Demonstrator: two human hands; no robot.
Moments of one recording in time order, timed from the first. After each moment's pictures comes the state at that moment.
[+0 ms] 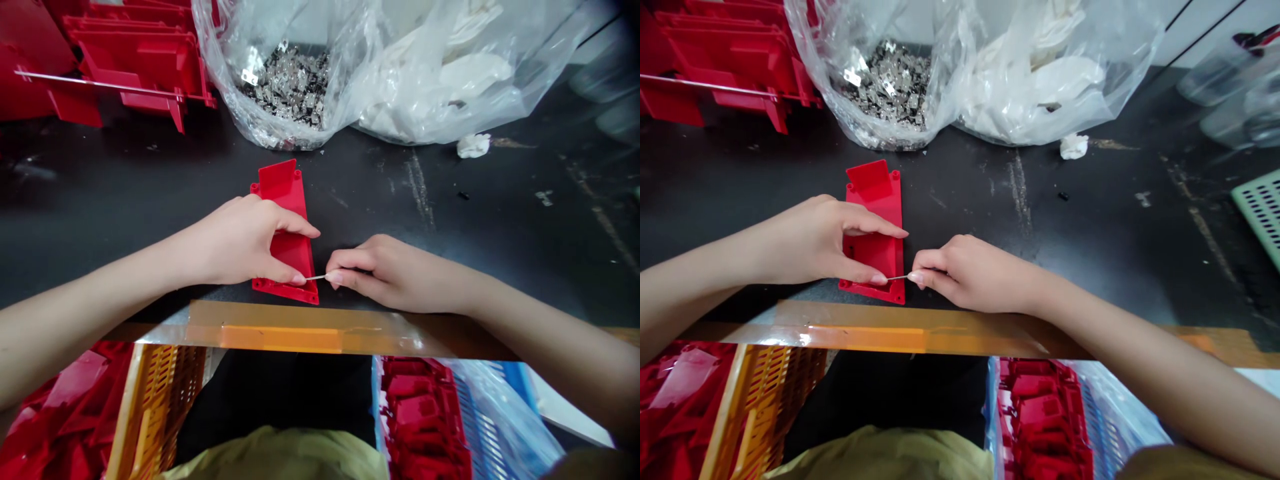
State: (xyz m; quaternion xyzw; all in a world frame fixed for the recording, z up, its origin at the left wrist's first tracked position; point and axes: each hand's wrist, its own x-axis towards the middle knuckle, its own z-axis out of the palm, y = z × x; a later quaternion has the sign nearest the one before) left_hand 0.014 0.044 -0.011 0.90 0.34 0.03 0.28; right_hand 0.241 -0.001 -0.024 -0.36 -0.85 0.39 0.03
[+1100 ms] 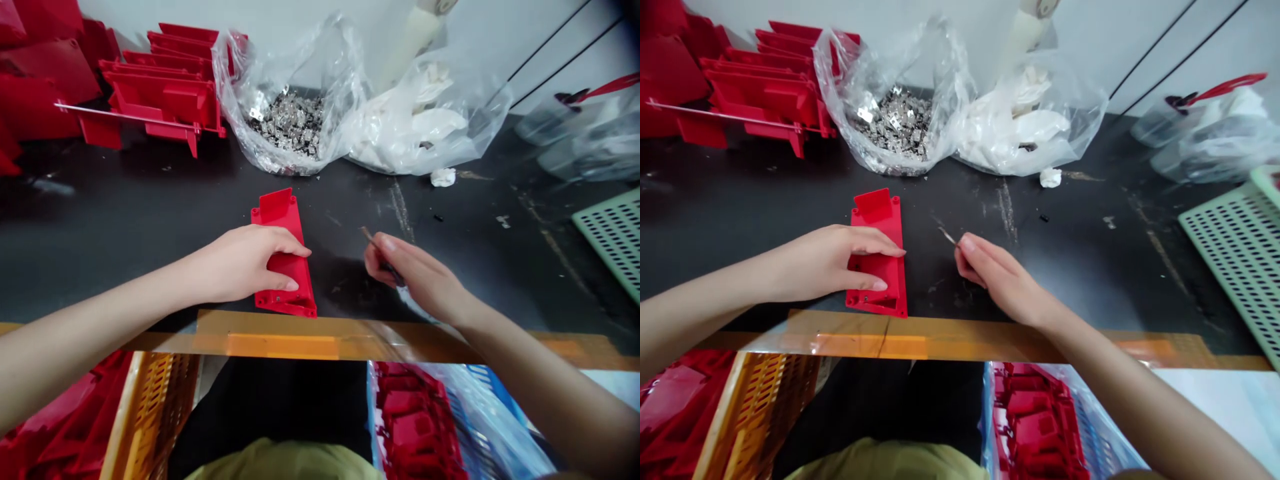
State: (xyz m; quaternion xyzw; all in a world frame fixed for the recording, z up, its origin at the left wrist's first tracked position) left_hand 0.006 0.037 -0.005 0.86 0.38 0.00 0.34; right_hand 0.261 -0.024 -0.026 -0.53 -0.63 0.49 0.28
